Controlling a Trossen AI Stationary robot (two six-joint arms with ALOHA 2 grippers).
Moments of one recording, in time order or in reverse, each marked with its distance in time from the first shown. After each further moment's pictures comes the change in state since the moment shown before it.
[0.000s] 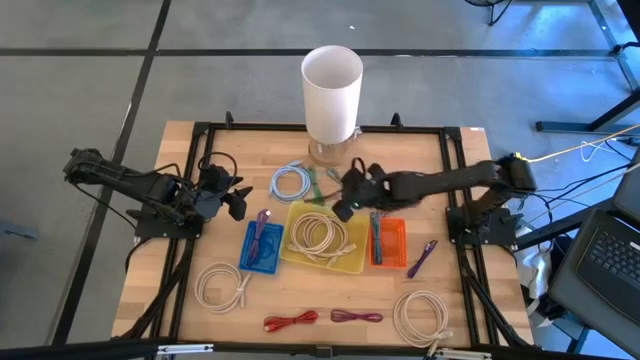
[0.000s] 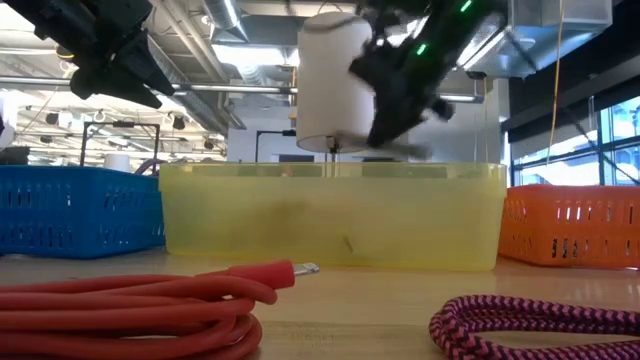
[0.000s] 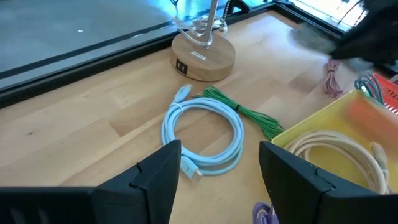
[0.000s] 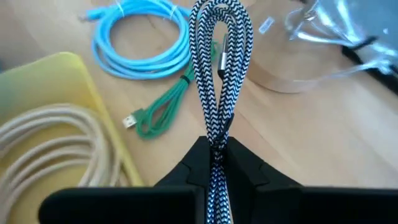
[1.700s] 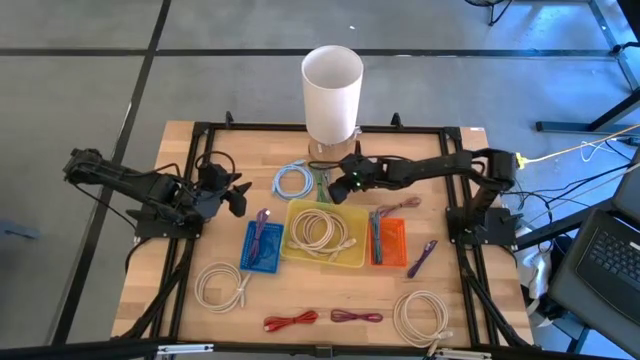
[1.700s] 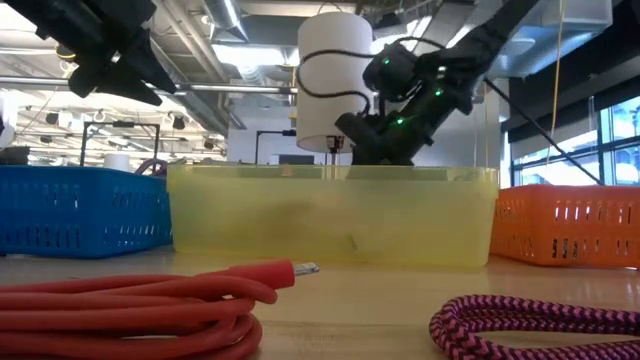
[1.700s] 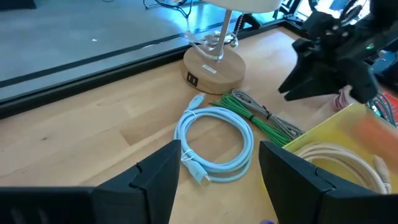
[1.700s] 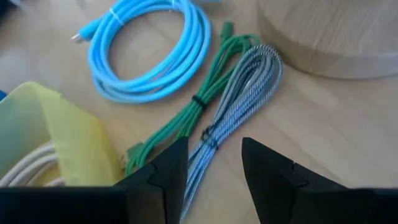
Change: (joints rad) left arm 0.000 -0.002 0.000 0.001 -0.068 -0.028; right arm -0.288 0.135 -0.198 0.527 -0.450 -0.014
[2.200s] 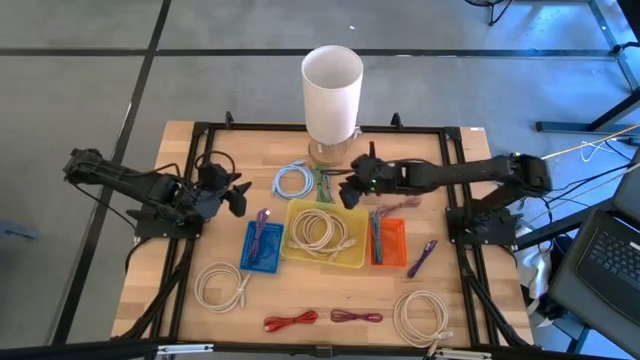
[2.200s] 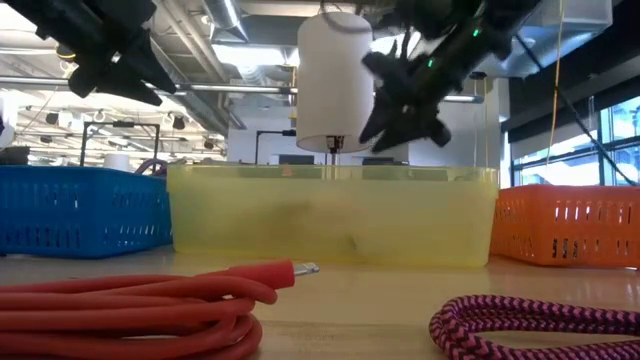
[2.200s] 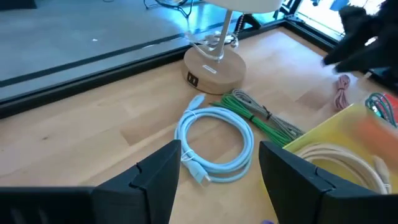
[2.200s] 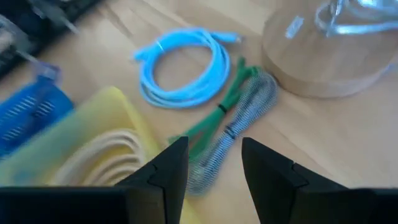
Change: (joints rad) left arm 0.000 0.000 0.000 0.000 -0.001 -0.002; right arm 0.117 -0.266 -0.028 -0.167 0.144 0.006
